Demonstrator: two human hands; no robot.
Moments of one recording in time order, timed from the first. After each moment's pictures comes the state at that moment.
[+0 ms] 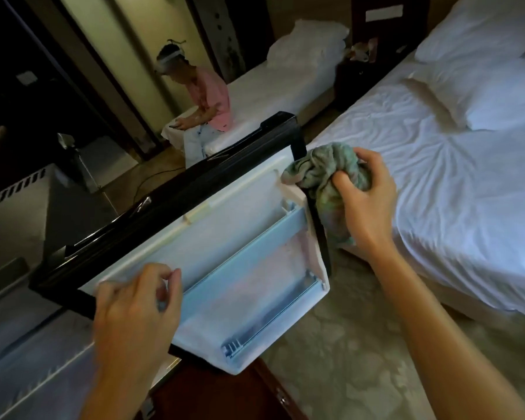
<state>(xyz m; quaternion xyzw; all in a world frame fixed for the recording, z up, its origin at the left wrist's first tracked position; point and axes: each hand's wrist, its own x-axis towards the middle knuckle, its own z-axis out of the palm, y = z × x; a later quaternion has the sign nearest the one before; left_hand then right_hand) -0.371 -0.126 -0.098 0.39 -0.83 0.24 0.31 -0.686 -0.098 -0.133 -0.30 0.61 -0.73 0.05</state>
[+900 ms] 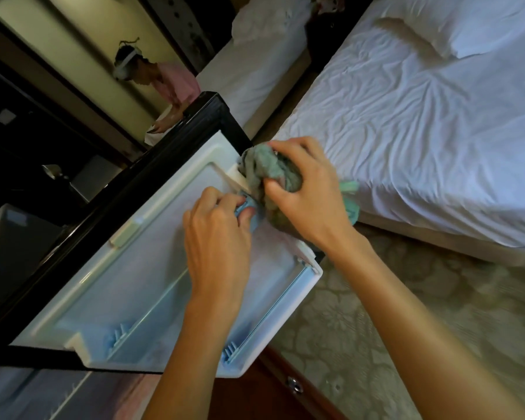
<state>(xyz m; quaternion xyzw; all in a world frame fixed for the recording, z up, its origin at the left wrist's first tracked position) -0.551 -0.135 -0.118 0.40 -0.88 0.08 0.26 -0.687 -0.099 -0.163 -0.42 0.62 -0.66 0.06</state>
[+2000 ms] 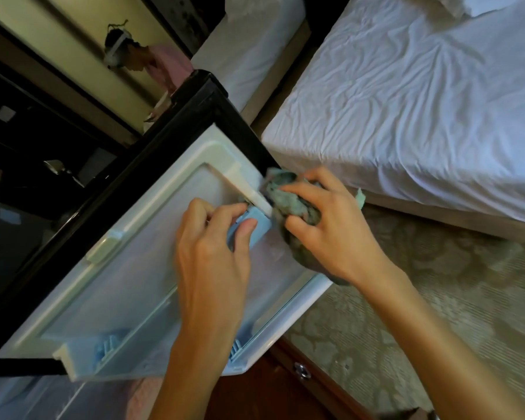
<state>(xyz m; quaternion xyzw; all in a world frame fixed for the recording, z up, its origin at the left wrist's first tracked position) -0.532 -0.107 -0.125 0.35 -0.89 0.01 0.29 -0.677 -0.059 -0.208 -0.48 0.64 -0.59 0.13</state>
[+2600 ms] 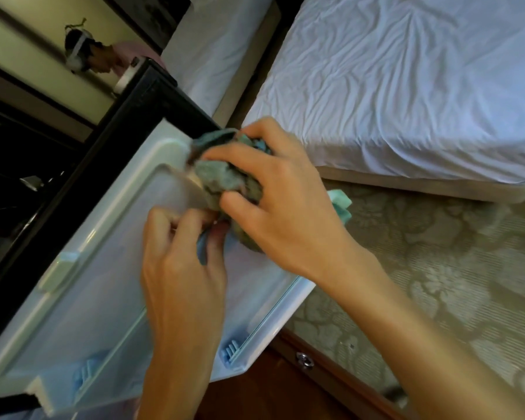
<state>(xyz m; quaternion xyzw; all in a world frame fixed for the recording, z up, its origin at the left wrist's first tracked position) -0.529 -0.102 -0.125 0.34 -0.90 0.07 0.26 -0.663 -0.058 -0.154 -0.46 0.63 -0.63 0.08</state>
